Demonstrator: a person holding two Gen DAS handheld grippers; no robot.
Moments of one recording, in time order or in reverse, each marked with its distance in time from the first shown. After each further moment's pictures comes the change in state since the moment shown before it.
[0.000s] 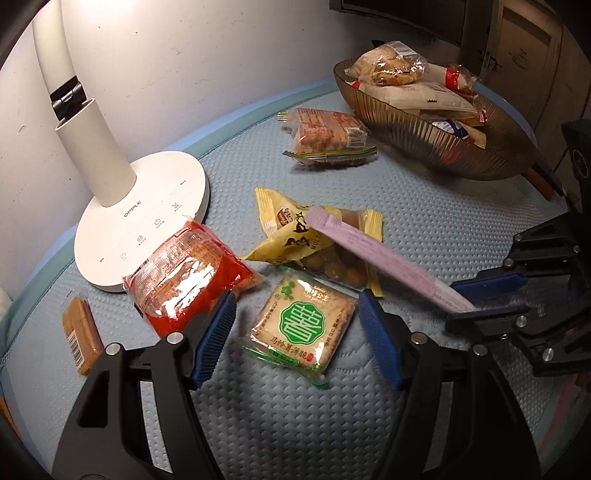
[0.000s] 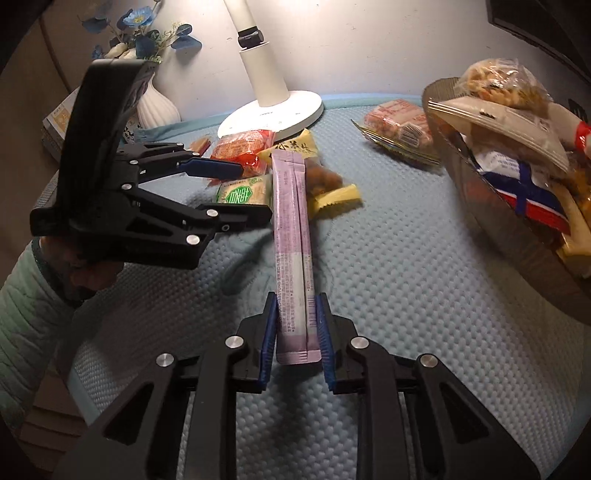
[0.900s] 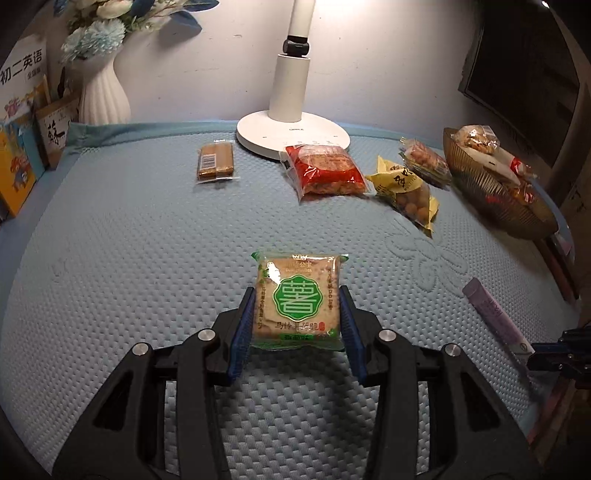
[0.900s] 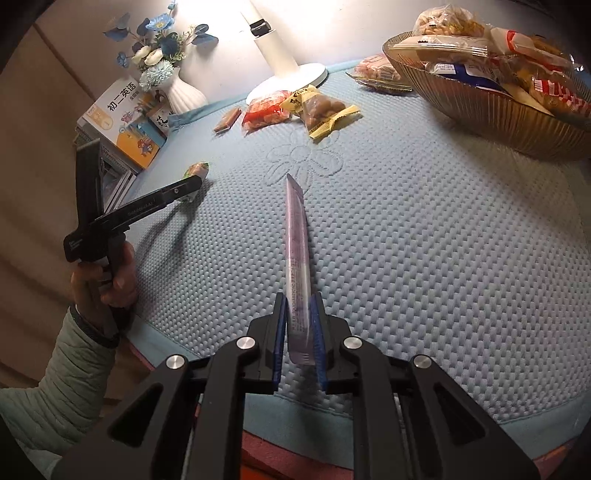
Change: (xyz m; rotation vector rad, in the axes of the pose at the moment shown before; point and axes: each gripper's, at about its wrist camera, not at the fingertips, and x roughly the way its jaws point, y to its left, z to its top) left arm -0.081 0.007 -0.134 -0.573 -0.181 0.208; right arm -0.058 0.003 -0.080 0.078 0.059 0.141
